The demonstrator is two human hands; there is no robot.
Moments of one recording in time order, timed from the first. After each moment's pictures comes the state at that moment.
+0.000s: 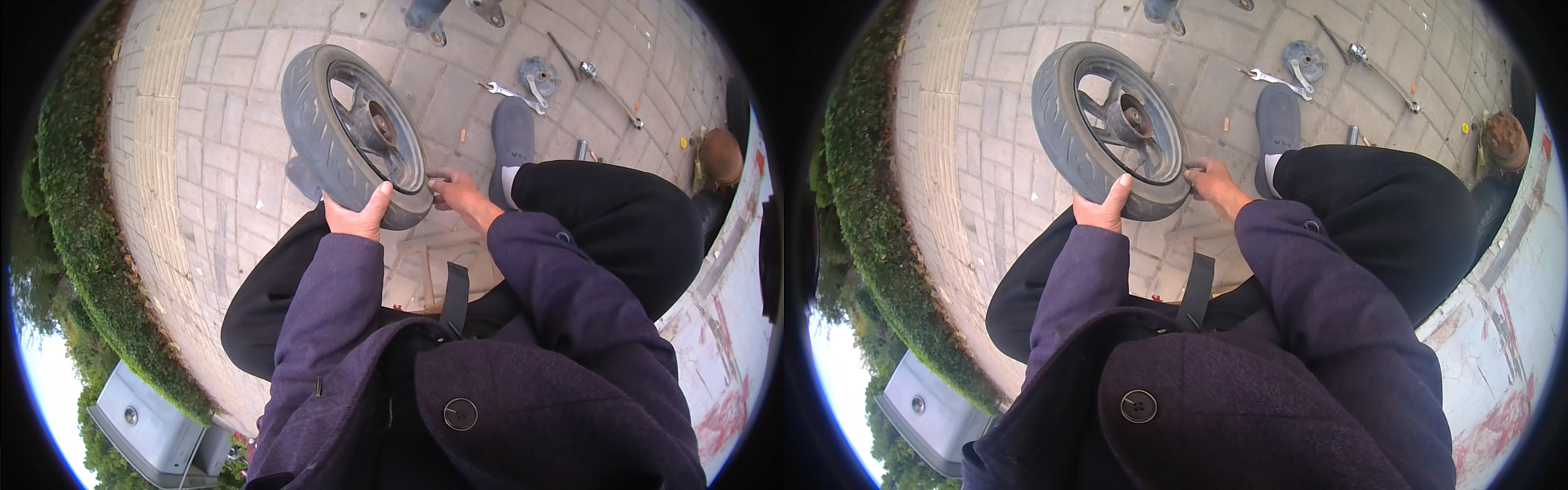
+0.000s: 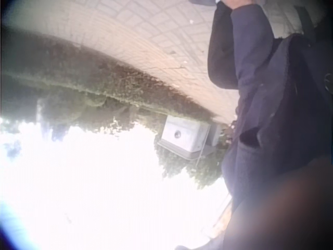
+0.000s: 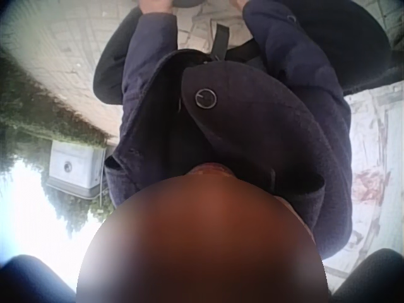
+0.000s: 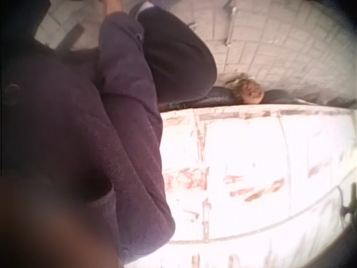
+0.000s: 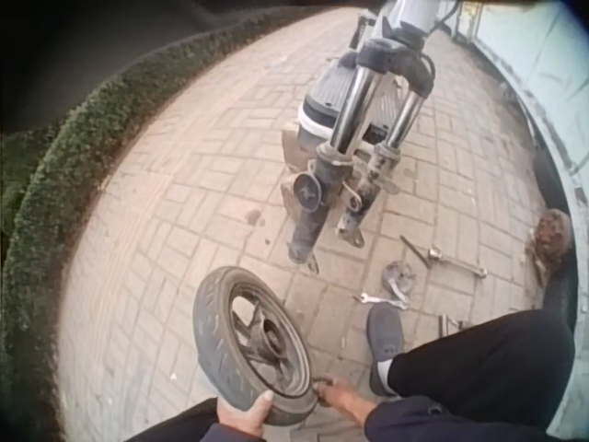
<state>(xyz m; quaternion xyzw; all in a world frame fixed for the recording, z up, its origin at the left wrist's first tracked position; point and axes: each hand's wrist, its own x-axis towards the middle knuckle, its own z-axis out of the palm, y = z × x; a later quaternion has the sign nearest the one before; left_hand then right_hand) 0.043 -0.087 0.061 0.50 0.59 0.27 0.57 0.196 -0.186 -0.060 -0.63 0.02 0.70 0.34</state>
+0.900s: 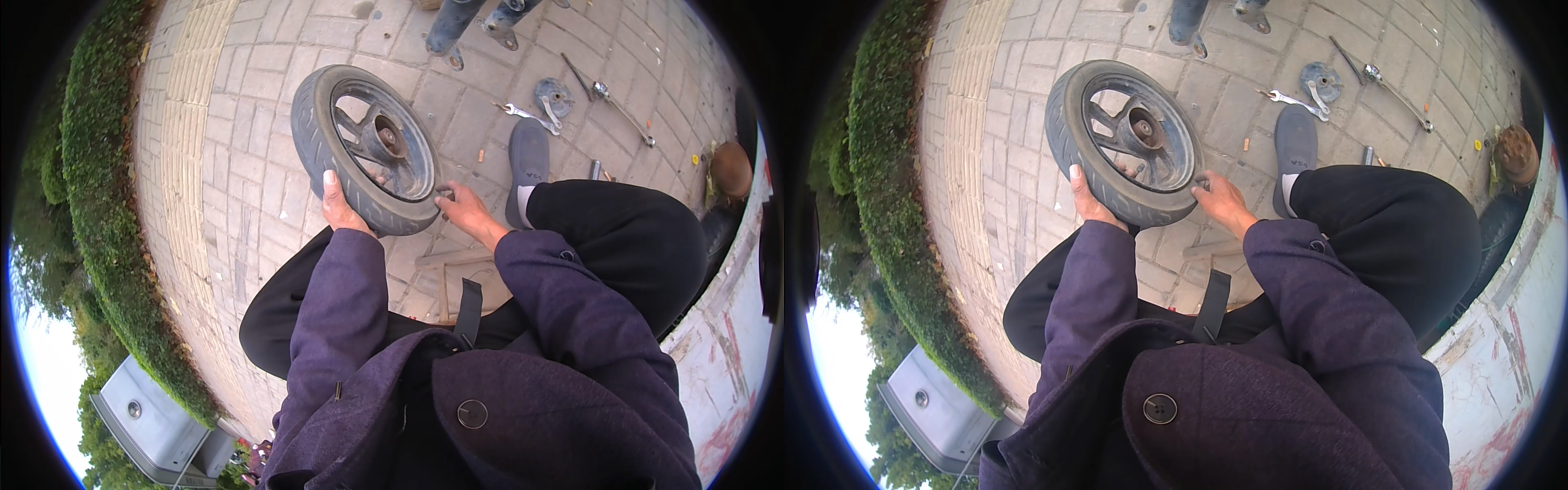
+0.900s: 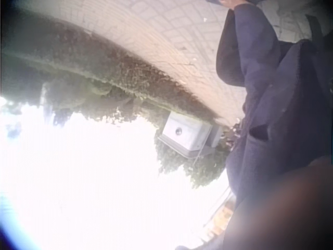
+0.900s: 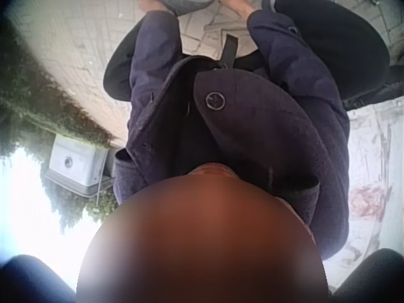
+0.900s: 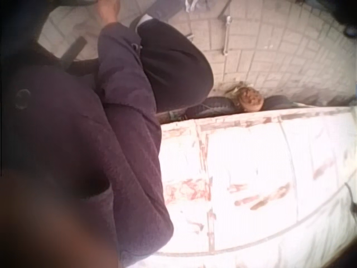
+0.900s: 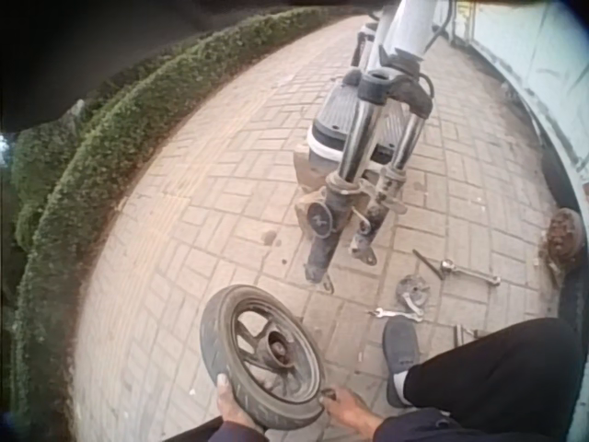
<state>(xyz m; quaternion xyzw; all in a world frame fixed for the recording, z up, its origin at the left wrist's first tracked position) 0.036 -0.044 0.039 0.30 0.55 0.41 0.66 0.183 -0.183 -0.078 -0.69 -0.23 0.61 0.31</state>
